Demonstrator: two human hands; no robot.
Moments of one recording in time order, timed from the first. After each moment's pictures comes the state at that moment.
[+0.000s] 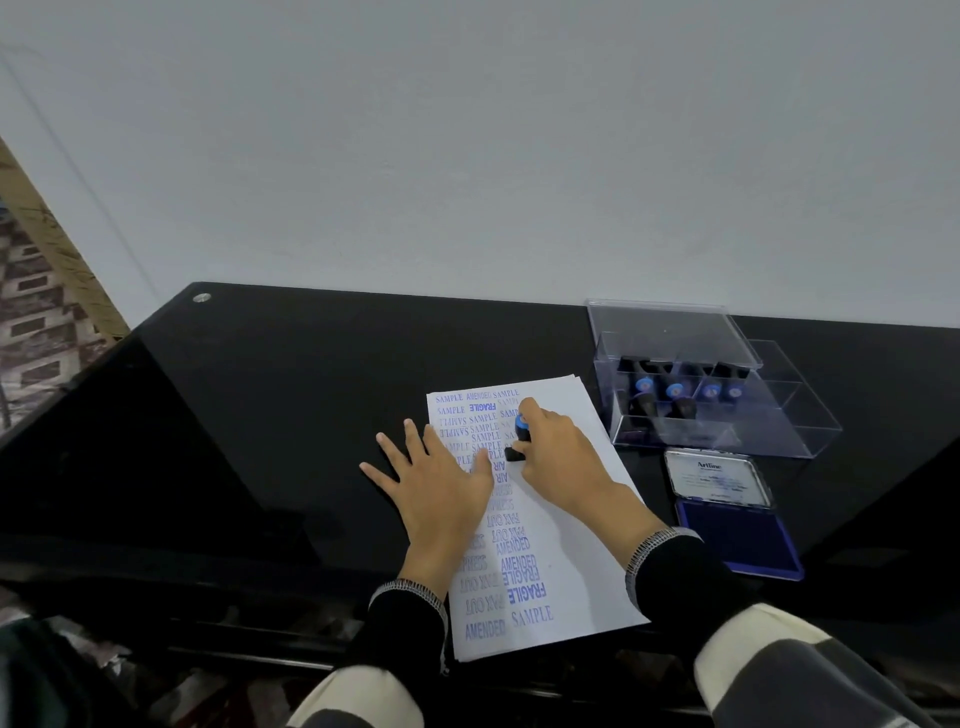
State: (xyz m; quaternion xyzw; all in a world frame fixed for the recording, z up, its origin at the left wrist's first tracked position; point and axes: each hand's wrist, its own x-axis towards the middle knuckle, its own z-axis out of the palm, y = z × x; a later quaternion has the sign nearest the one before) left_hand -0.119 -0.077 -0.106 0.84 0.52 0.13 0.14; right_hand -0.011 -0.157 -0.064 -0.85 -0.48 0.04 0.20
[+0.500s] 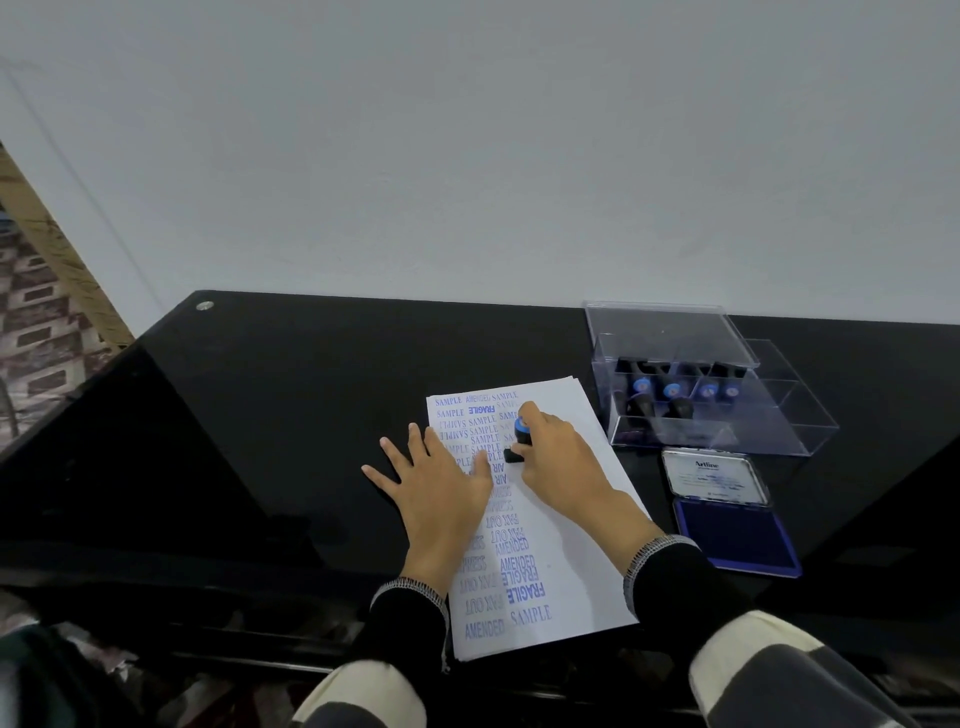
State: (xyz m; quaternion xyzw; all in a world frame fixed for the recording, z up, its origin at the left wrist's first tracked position) left_hand -0.120 -0.077 -0.105 0.84 0.51 0.12 0.14; right_hand -0.008 -0.159 -0.073 -0.84 -0.49 0.03 0.24
